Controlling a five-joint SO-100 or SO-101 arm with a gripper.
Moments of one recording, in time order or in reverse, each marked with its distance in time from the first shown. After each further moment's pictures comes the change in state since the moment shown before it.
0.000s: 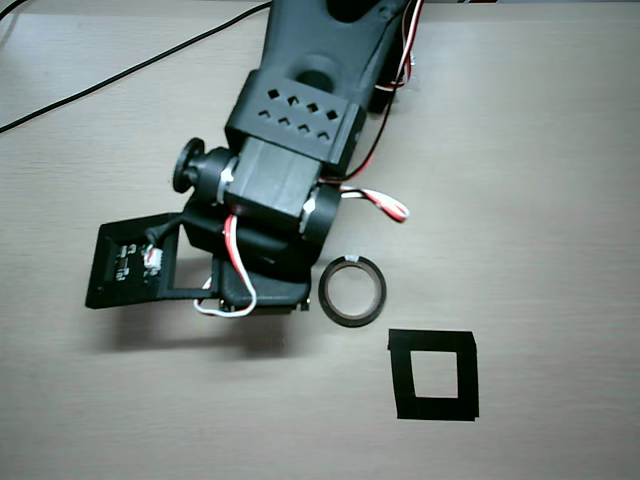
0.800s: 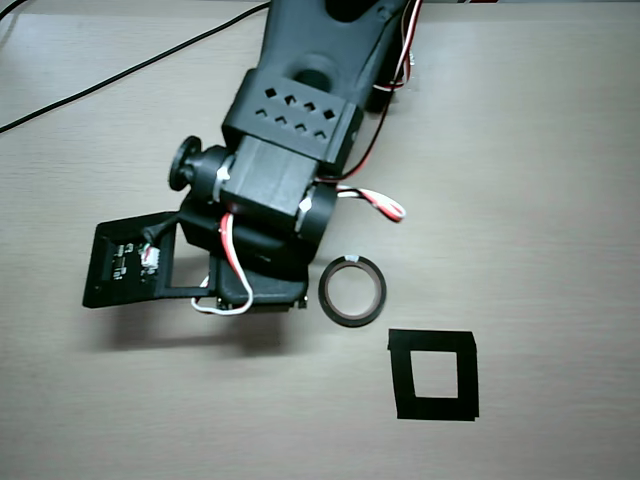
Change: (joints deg) arm 0.5 0.0 0.0 1.1 -1.8
